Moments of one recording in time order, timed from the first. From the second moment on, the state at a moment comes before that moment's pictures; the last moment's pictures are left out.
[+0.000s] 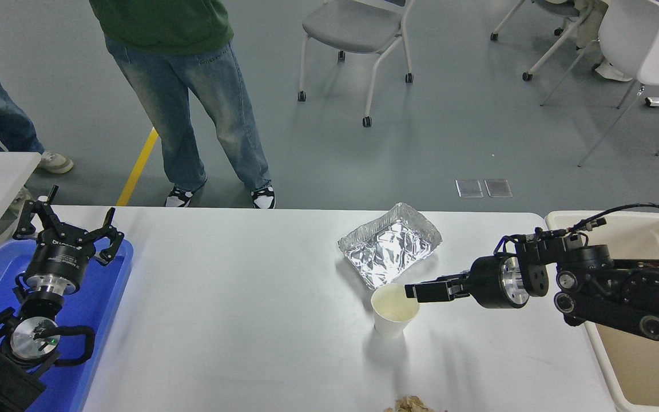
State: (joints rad) left arm -0.46 0.46 -0.83 -0.52 -0.20 -0.62 -0.53; right arm 1.11 -0.57 -0.23 1.25 -1.24 0.14 0.17
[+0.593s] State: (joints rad) left arm -0.46 0.46 -0.83 -0.52 -0.20 -0.62 -0.53; right arm 1.10 -0.47 -0.27 1.18 -1.15 0.15 0.06
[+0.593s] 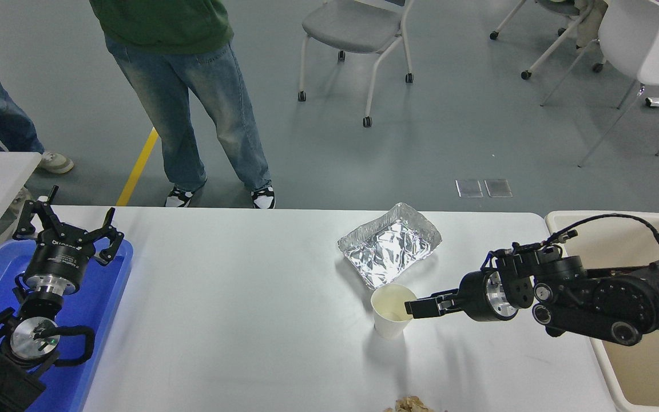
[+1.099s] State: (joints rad) left arm -0.46 0.46 -0.83 -0.52 -0.20 -0.62 -0.53; right arm 1.09 -0.43 -0.28 1.14 -1.11 0.15 0.04
